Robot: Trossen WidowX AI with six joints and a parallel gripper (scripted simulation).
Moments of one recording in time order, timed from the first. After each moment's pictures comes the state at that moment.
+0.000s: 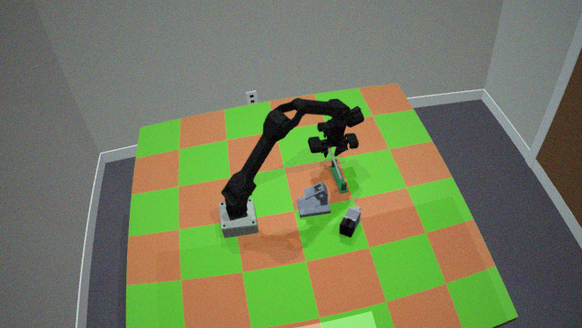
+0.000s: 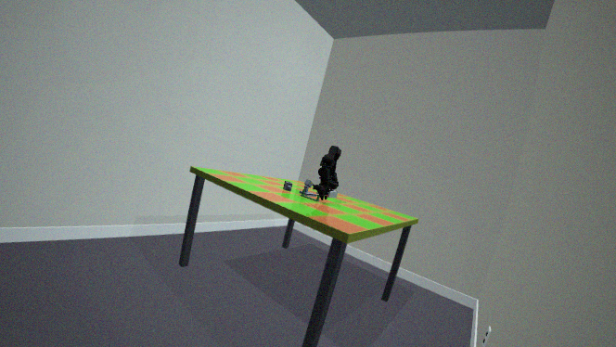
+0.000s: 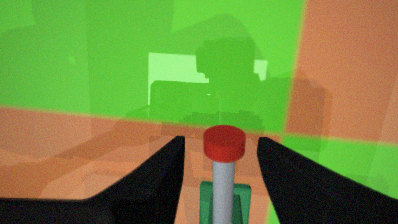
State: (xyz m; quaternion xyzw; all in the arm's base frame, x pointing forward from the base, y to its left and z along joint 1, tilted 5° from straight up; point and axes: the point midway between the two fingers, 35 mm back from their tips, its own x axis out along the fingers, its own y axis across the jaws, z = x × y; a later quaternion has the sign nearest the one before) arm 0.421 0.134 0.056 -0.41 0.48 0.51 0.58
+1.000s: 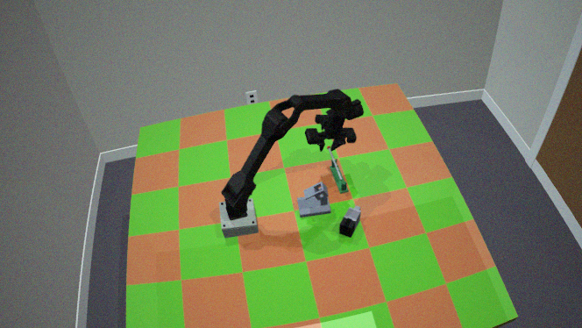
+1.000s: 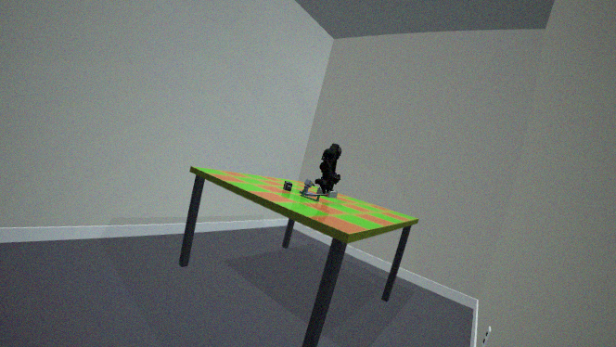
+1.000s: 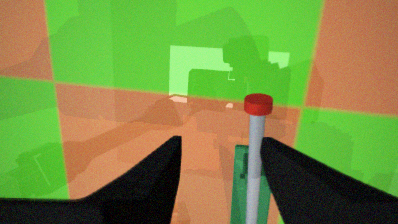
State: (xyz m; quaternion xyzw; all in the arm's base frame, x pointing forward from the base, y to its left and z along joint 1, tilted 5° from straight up) arm 0.400 0.129 0.097 -0.40 0.51 0.53 0.55
